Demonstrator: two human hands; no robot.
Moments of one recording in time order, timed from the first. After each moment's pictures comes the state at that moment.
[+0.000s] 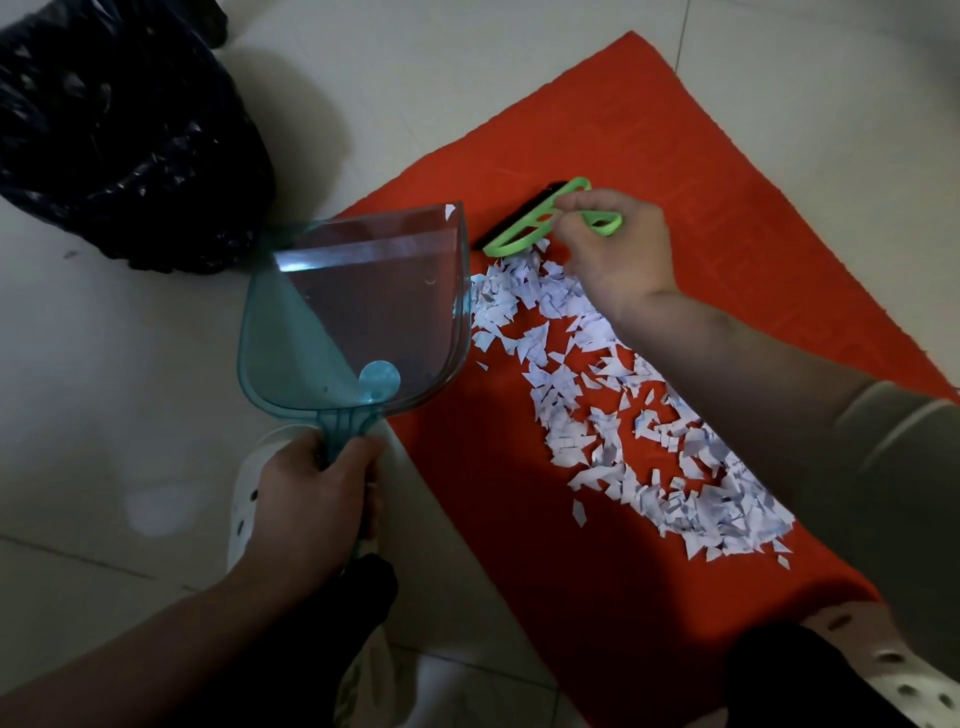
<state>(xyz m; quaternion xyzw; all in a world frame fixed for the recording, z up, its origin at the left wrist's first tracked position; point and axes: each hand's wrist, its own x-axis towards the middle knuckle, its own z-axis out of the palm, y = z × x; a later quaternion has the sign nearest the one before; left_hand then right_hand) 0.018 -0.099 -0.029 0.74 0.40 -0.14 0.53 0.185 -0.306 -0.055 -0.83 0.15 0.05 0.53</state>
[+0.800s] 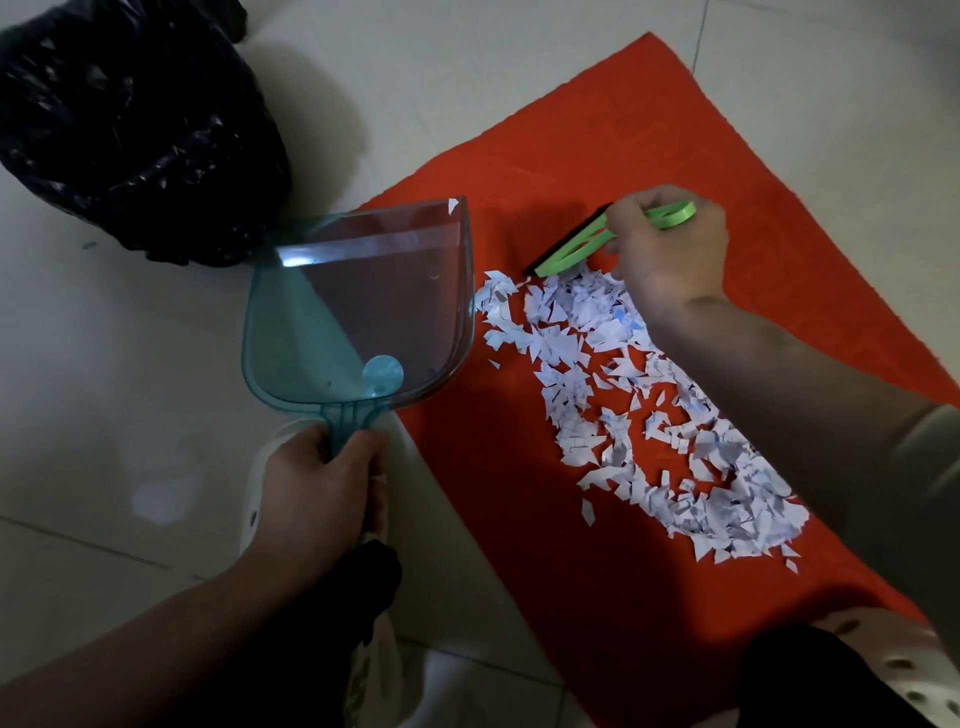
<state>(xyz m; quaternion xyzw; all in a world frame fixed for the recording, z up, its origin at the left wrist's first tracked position) 0.019 -0.096 -0.021 0.73 0.41 -0.14 0.53 0.184 -0.318 -0.051 -0.81 0.21 -0.01 0.55</state>
